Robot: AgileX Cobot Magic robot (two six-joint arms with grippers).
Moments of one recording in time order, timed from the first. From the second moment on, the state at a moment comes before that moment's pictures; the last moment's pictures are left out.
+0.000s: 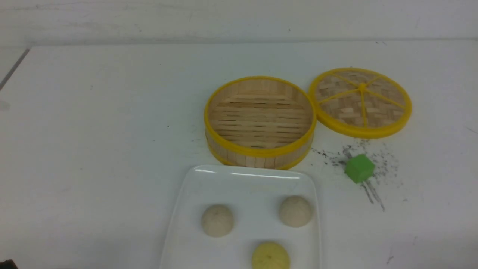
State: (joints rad) right arm -0.03 -0.01 0.02 -0.09 0.41 0.21; left arm 0.01 -0.01 0.03 0.17 0.36 -0.30
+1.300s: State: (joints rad) right arm -0.03 -0.01 0.02 -0.09 0.41 0.21; left arm 0.01 -0.01 0.03 0.19 0.37 -0.29
